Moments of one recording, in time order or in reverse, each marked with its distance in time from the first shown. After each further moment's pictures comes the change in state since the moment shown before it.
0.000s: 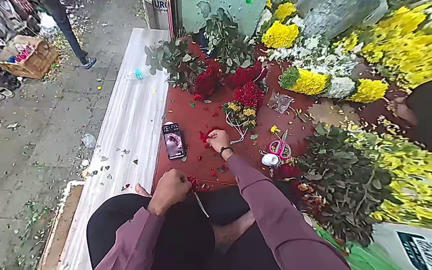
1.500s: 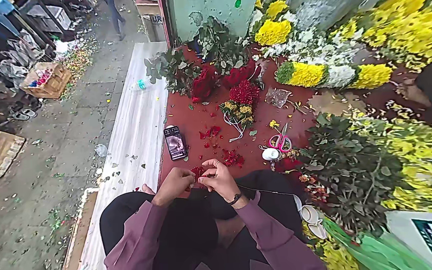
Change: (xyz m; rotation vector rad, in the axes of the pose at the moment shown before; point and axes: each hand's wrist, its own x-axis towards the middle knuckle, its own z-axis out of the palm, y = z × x) left_hand -0.001 0.004 0.010 -0.487 -0.067 0.100; right_hand -0.187 -0.020 -0.013 0.659 -0.286 -0.144
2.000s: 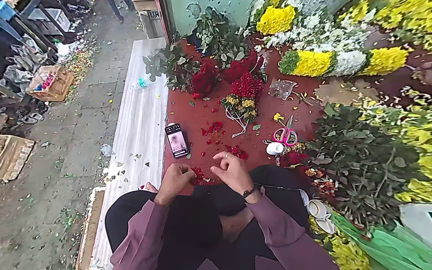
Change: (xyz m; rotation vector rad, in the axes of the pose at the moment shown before) left_hand 0.001 -0.002 -0.009 0.217 0.149 0.141; right_hand 0.002 -0.015 -0.030 -0.662 0.161 -0.105
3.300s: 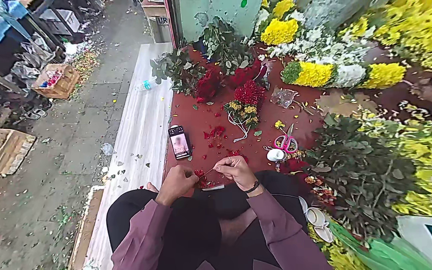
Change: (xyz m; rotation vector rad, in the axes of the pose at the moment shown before) left_hand -0.003 0.007 -0.004 0.233 -0.043 0.016; right_hand 0.017 0.023 -0.010 0.814 -0.252 -0.099
